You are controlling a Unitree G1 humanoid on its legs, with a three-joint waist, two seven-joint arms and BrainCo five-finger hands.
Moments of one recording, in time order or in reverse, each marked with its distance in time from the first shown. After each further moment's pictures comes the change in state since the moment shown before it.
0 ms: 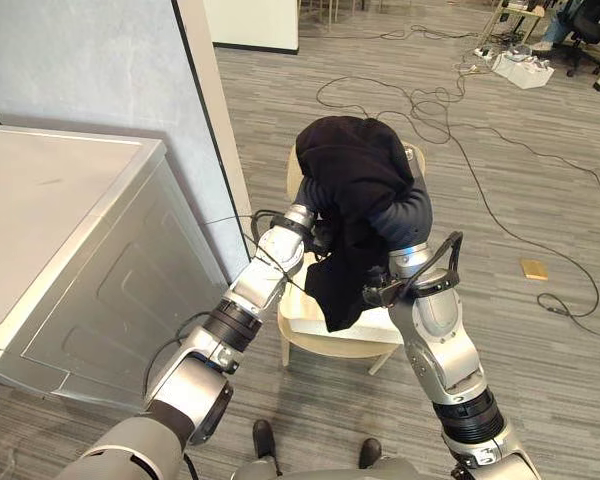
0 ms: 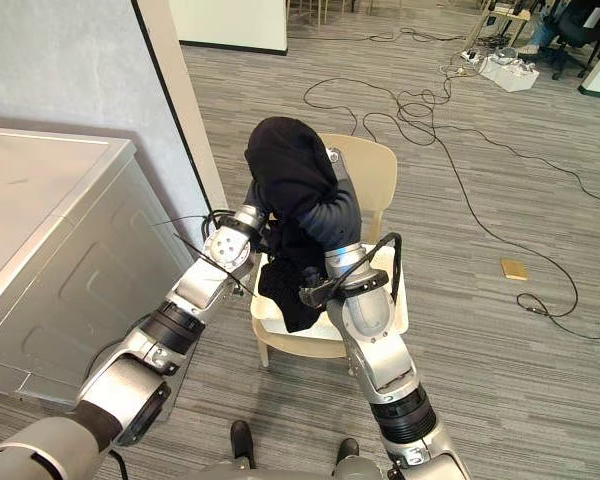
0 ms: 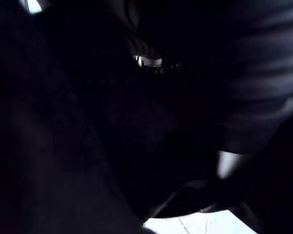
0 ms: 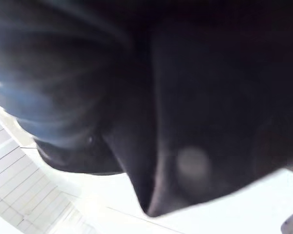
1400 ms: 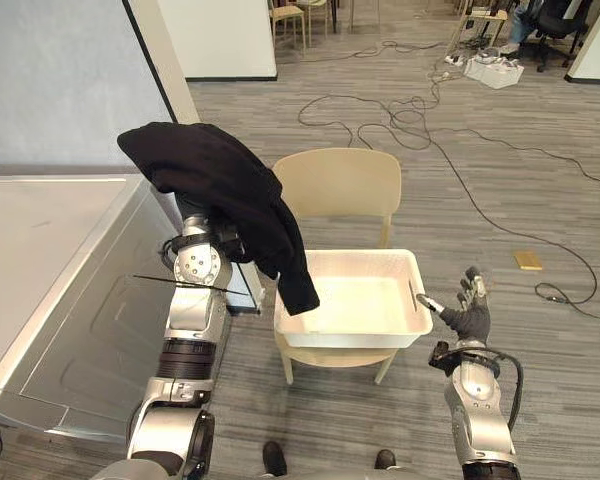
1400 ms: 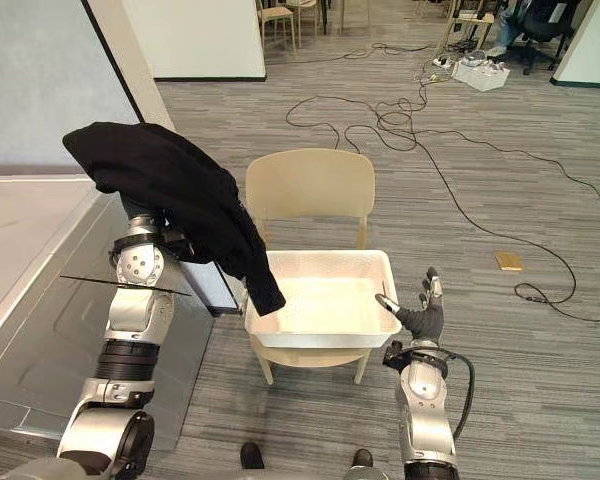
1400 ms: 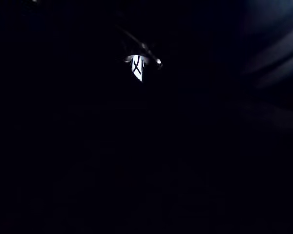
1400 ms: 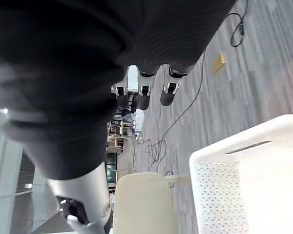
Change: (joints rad) left arm 0.224 0.015 0.447 -0.204 0.020 -0.037 0.160; right arm 0.395 0.075 -0.454 0.441 -0.161 0.100 -0.146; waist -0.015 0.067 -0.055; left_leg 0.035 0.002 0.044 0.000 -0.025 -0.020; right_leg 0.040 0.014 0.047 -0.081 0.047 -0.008
